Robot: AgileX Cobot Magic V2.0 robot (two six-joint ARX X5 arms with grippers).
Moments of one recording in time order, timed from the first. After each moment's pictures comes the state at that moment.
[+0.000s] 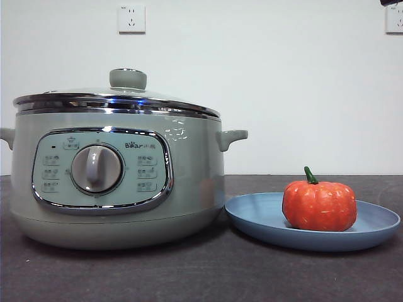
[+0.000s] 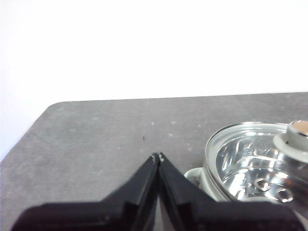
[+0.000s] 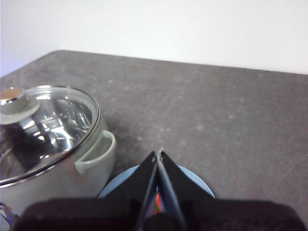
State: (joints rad) left arm -0.12 0.12 0.45 -0.40 -0.08 -0.01; right arm 0.47 0.53 0.61 -0.33 0.06 0.04
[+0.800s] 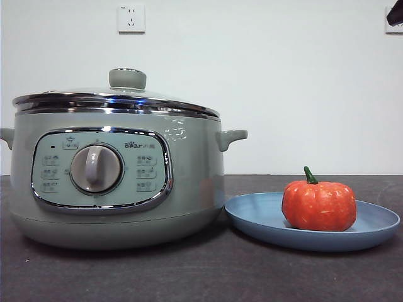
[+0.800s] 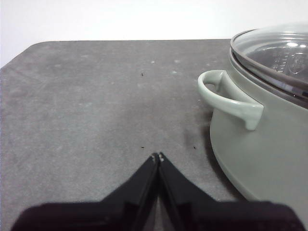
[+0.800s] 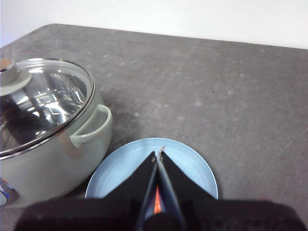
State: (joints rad) left arm 0.00 0.00 0.04 -0.23 0.03 -0.01; right arm 0.47 0.53 0.61 -0.42 0.06 0.04
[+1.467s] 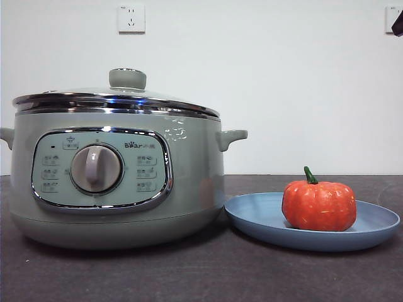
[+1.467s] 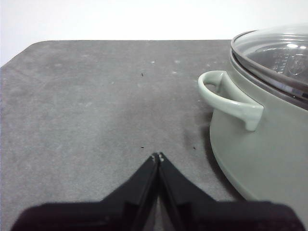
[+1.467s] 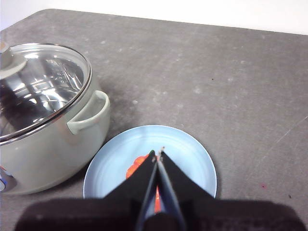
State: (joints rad) left arm 0.00 0.00 0.04 -0.23 0.03 -0.02; right arm 0.47 0.53 0.61 -0.46 0.06 0.04
